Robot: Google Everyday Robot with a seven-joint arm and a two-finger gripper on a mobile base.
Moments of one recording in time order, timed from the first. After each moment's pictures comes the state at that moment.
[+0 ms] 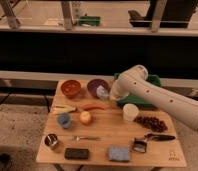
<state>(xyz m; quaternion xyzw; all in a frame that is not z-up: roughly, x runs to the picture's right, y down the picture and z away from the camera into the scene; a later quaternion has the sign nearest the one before) 0.086 0.030 0.818 -0.17 -0.12 0.06 0.98</state>
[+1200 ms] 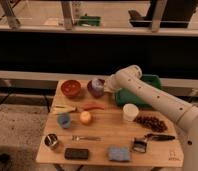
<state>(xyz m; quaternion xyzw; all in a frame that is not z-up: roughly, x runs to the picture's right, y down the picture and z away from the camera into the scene) 0.060 -0.017 0.889 -0.10 -0.18 0.06 0.98</state>
